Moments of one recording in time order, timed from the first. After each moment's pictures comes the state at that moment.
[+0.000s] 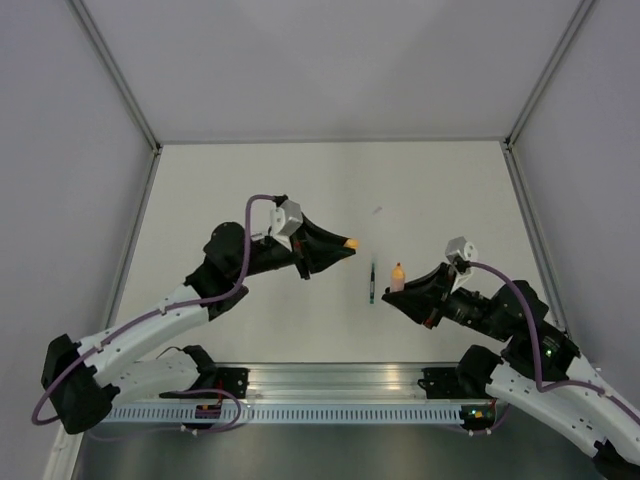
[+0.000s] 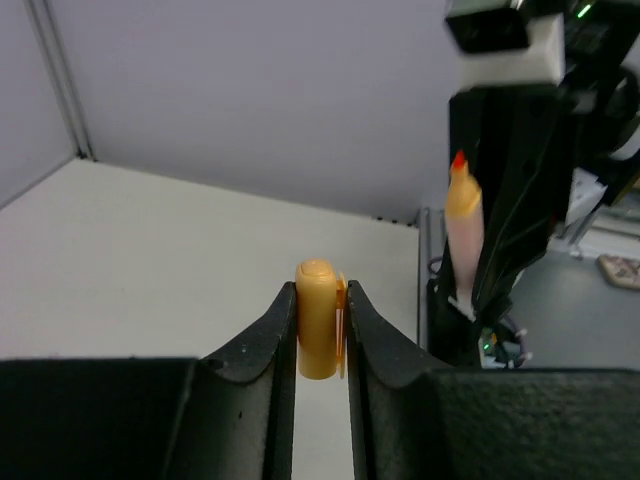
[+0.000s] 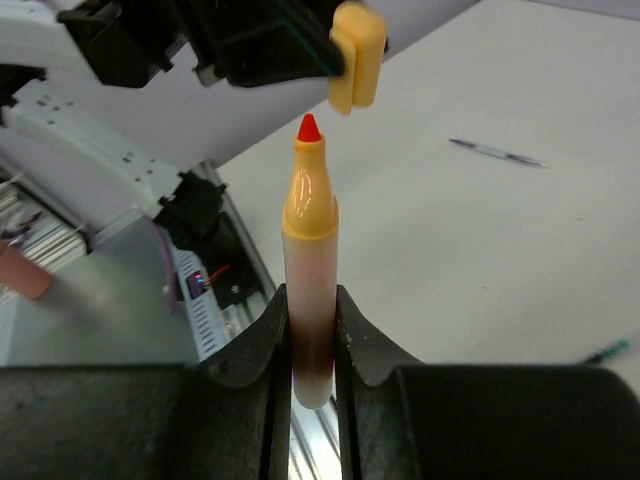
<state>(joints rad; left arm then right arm) -0.83 1.06 0.79 0.44 0.54 -0.16 0.86 0.35 0.68 -0.33 -0.19 0.37</state>
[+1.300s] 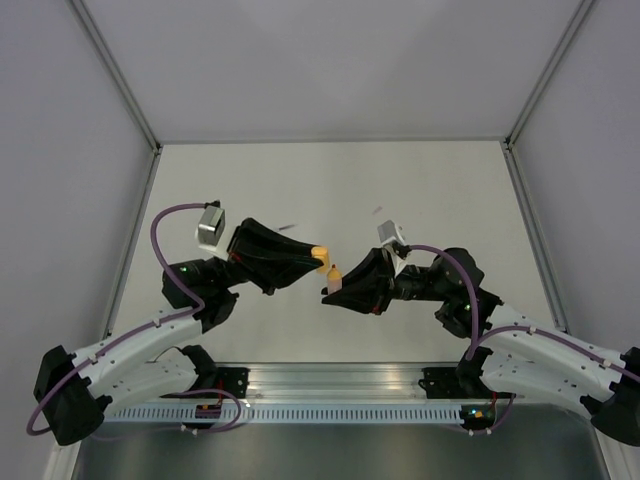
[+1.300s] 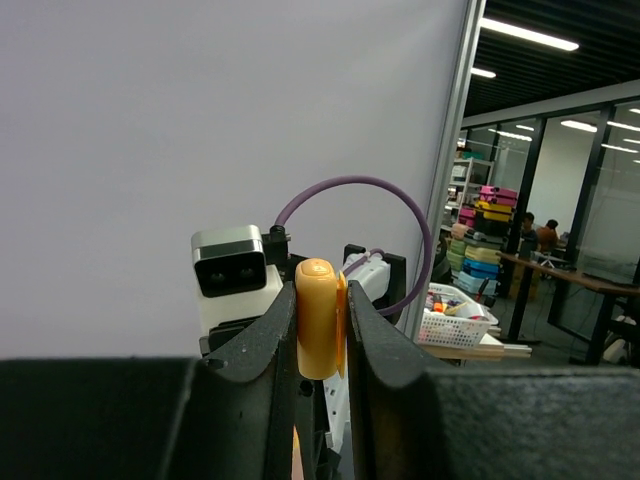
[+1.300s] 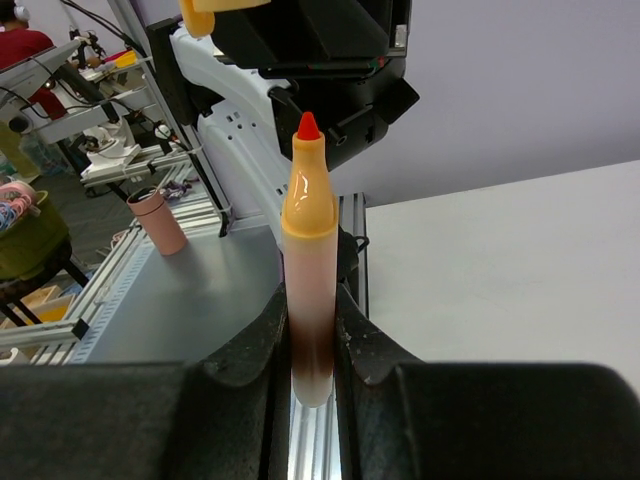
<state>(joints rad) -0.83 0.94 0.66 1.19 0.58 -0.77 0.94 0.88 0.66 0.48 -0.64 0.41</state>
